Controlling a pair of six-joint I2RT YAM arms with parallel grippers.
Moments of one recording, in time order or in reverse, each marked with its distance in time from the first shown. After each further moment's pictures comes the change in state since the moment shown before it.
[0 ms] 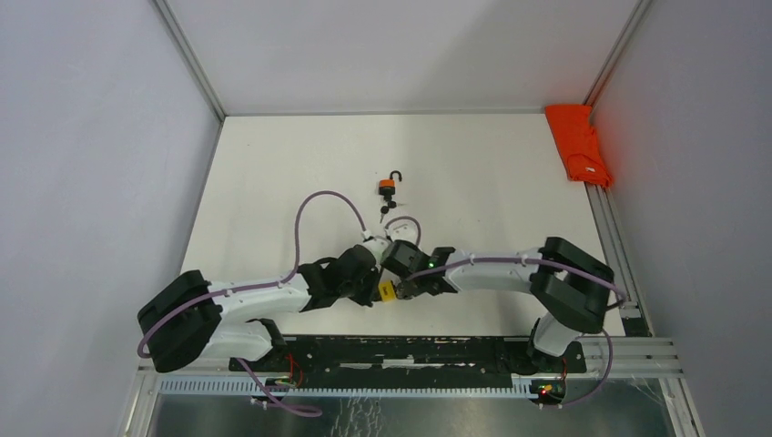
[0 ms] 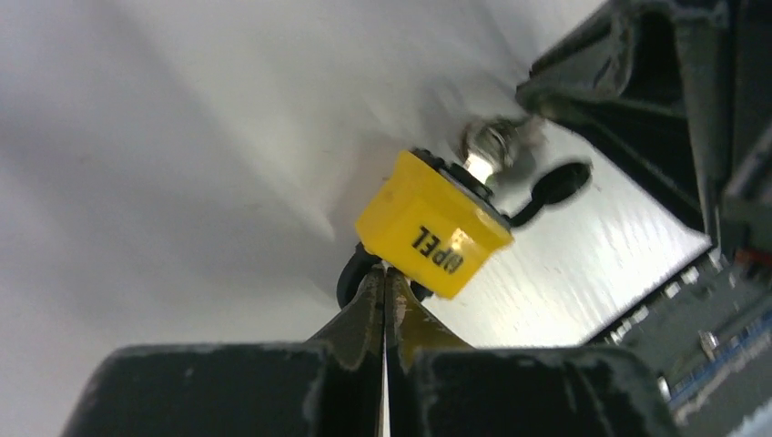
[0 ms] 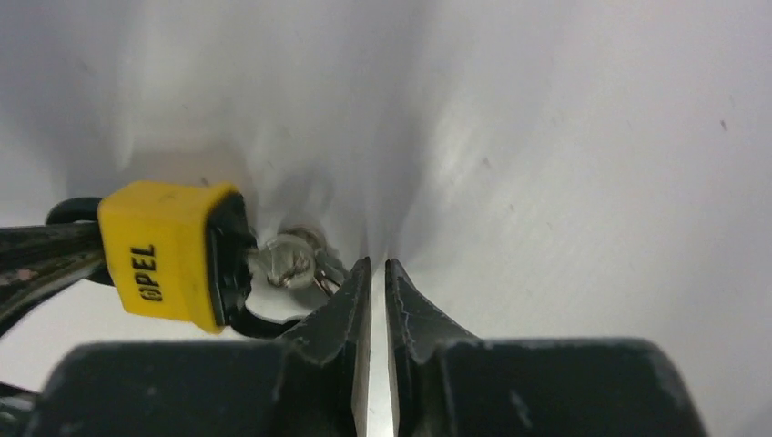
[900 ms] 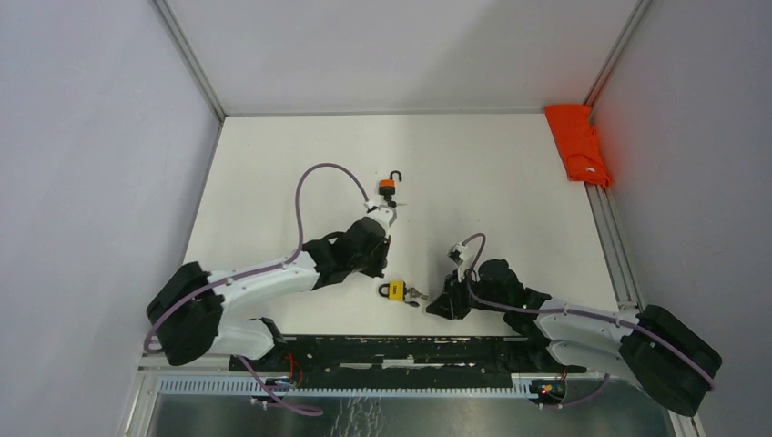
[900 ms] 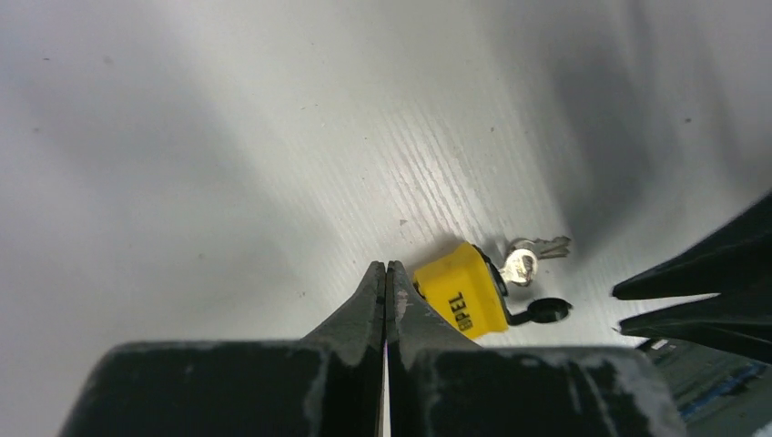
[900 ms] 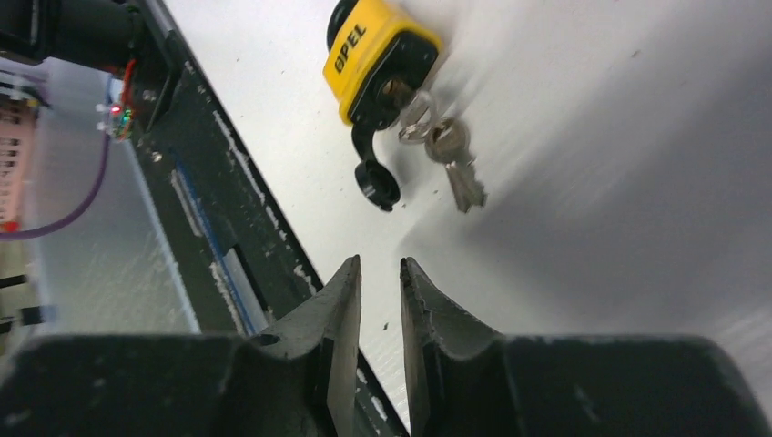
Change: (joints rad) left arm 0.027 0.096 0.238 -0.081 -0.056 0.027; right arm -0.303 -0.712 -0.839 0.742 -0.672 -0.049
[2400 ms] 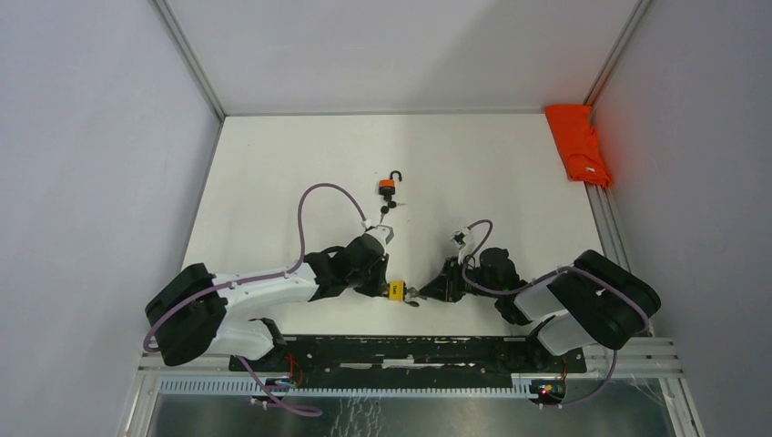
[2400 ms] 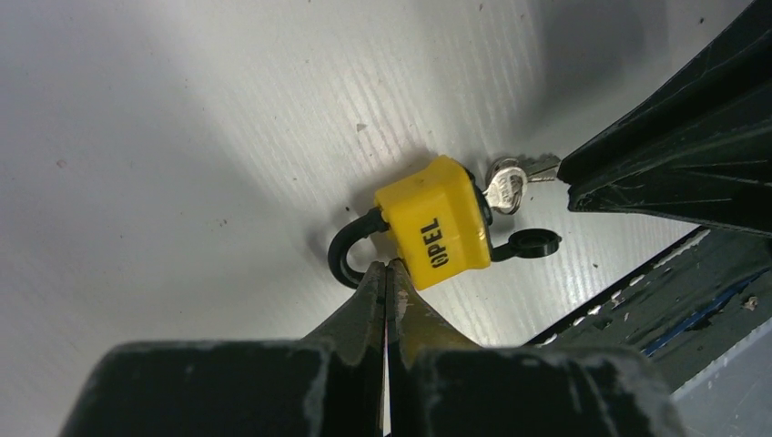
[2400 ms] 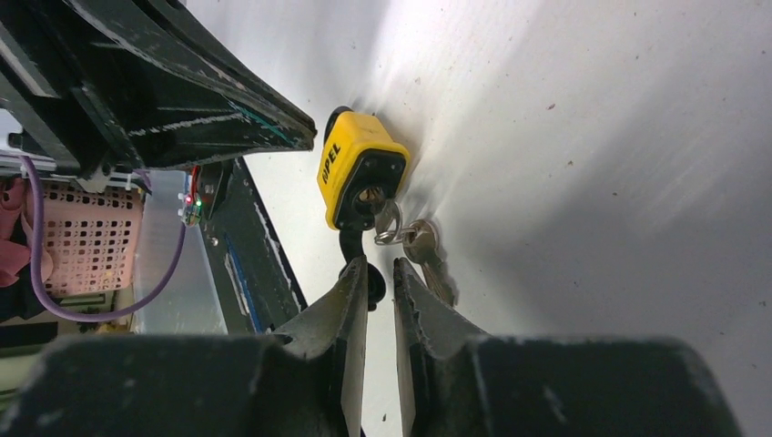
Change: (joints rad) left arm -0.048 -0.040 -0.101 -0.001 0.101 -0.164; right arm -0.167 0.478 -0.022 0.610 -0.174 0.196
